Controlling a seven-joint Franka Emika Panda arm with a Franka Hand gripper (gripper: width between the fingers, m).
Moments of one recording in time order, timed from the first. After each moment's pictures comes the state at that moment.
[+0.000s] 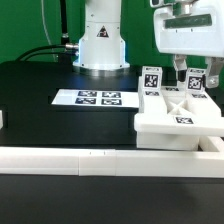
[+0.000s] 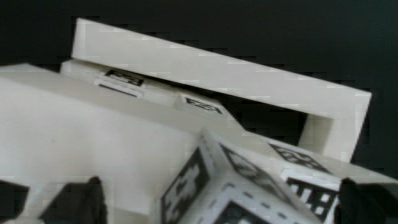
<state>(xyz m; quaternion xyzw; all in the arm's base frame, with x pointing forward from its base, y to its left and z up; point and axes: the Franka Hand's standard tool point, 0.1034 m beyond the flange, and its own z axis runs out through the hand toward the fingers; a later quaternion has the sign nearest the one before) 0.583 0.116 0.108 -0.83 0.55 -0.01 0.08</state>
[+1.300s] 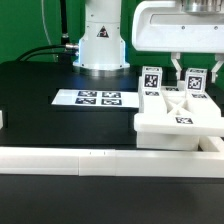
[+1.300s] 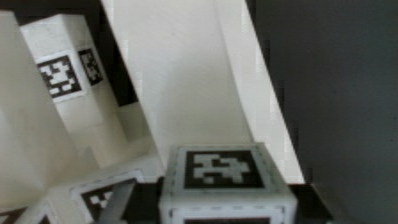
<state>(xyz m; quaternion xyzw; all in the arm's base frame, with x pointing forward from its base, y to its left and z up) 0.584 0.117 0.112 -0.98 0.19 0.01 0.03</state>
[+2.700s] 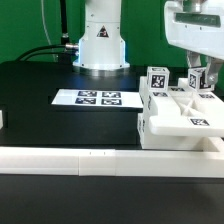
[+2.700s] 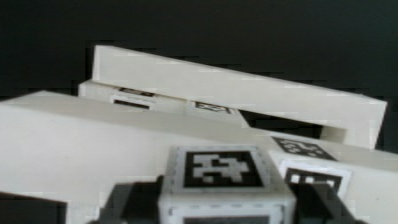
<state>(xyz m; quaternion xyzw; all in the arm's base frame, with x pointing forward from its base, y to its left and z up) 0.586 0.126 0.113 -0.75 0.66 0.03 0.06</state>
